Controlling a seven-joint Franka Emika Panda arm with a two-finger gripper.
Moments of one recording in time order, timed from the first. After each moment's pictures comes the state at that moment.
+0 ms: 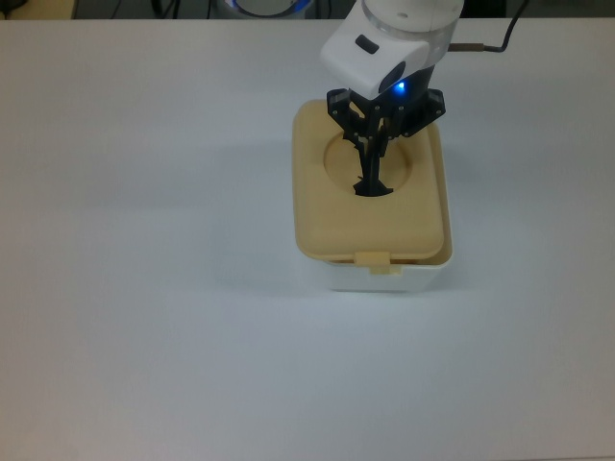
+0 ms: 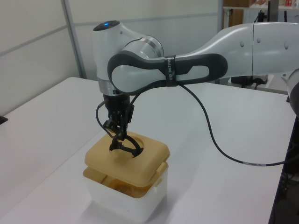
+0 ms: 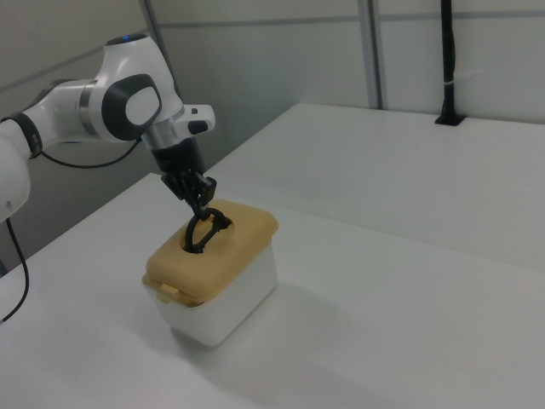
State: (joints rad) arm 0.45 0.35 -0.18 -1.32 0.02 1.72 0.21
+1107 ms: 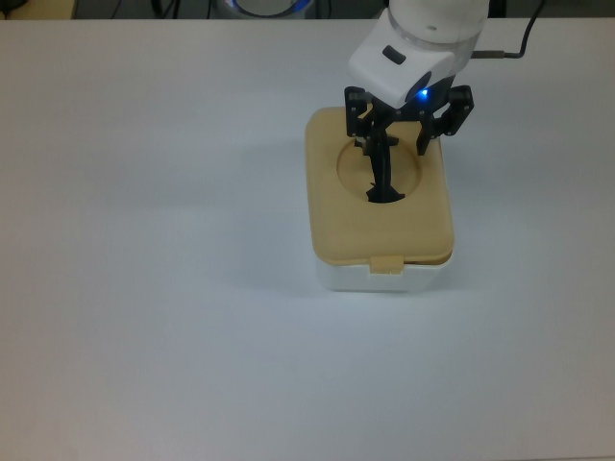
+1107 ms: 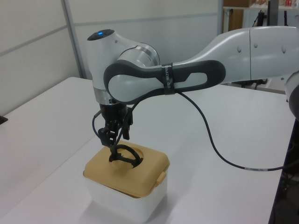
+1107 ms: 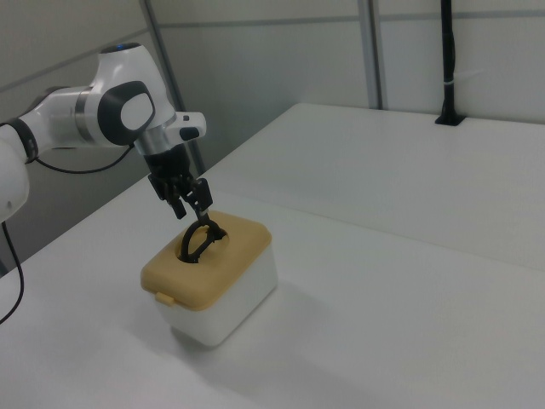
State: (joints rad) arm 0.47 0.36 -0.16 -1.33 0.01 1.72 0.24
